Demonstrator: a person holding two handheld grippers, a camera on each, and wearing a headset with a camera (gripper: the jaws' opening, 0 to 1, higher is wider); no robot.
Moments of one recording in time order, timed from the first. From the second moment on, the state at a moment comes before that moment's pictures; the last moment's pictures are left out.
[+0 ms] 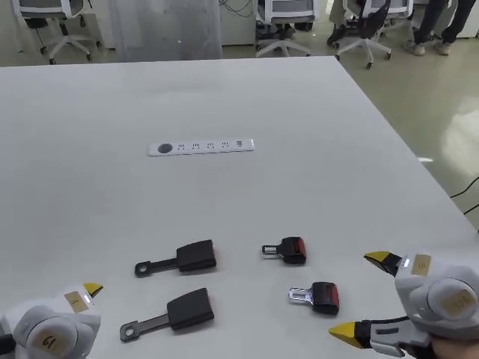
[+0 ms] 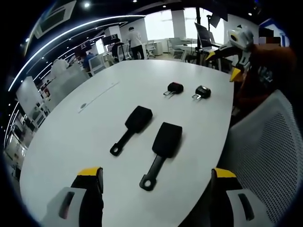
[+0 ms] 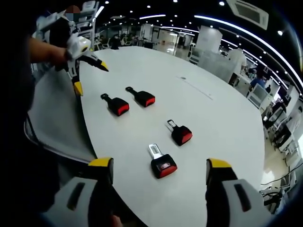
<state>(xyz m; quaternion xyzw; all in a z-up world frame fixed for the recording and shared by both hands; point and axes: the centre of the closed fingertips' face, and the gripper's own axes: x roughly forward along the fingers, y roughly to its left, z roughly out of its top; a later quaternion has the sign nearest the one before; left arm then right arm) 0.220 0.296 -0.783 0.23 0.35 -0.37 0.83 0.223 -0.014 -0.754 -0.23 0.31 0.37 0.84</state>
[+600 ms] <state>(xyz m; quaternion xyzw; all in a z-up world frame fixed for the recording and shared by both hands) 0.230 0.296 -0.781 0.24 0.33 -0.38 0.83 0.233 -0.006 -0.755 -0.24 0.31 0.38 0.84</state>
